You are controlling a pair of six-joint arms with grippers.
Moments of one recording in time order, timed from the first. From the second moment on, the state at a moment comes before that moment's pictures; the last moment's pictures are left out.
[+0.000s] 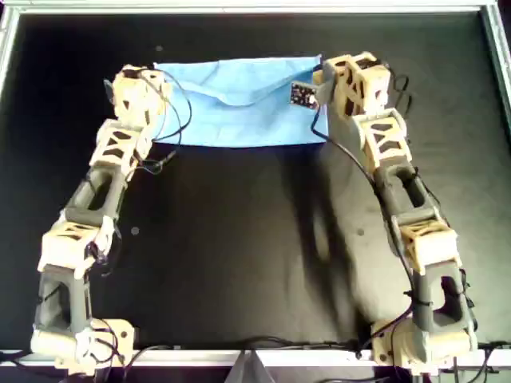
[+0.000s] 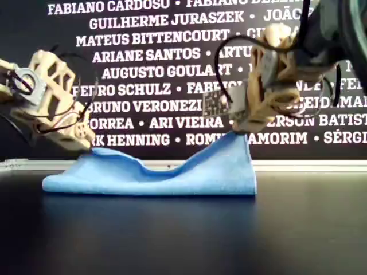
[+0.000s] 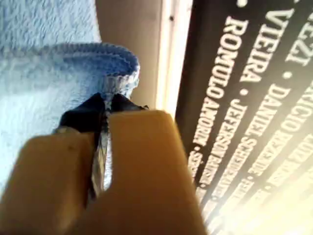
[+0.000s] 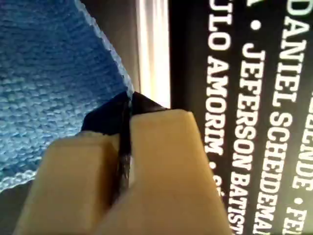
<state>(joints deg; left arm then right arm) -10.6 40.1 43.4 12.7 -1.1 -0.8 15.9 27.7 22.9 22.4 -4.0 10.1</state>
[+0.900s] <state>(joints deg) -8.3 54.5 55.5 28.1 -1.4 -1.1 12.8 32.0 17.4 33.3 -4.0 10.1</state>
